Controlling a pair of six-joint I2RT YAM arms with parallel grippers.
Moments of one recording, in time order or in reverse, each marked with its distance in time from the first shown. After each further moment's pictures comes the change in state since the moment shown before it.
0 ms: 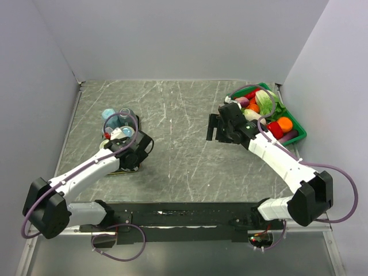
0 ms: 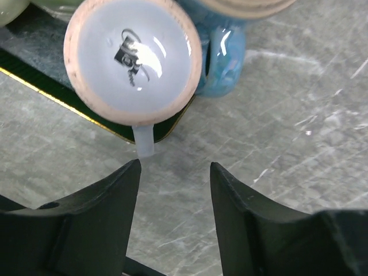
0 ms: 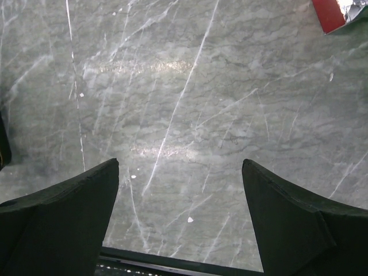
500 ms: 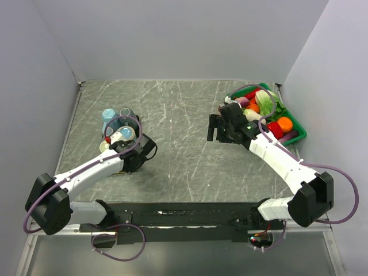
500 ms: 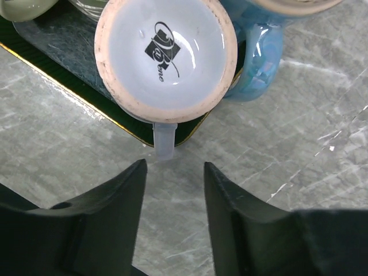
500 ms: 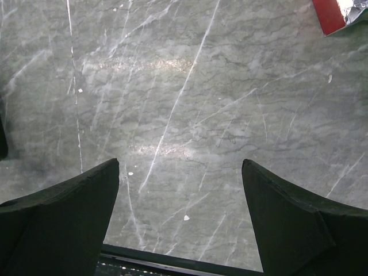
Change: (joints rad) left arm -0.063 0.043 -0.014 -0.060 -0.087 -0.130; right arm -0.009 -0.013 -0.008 -0.002 -0.018 -0.028
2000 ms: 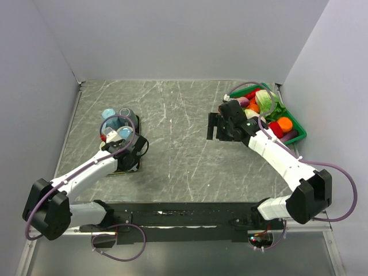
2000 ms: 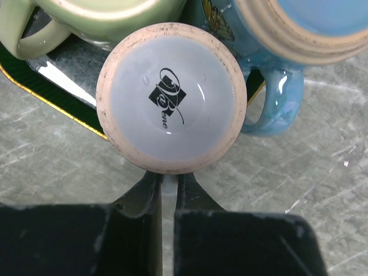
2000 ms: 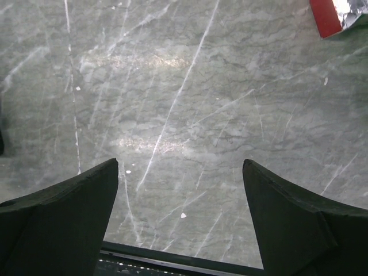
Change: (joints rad) left arm 0.127 -0.043 -0.078 0.121 0.046 0.189; right arm -0.009 0.031 0.045 -0.037 -0.008 -0.027
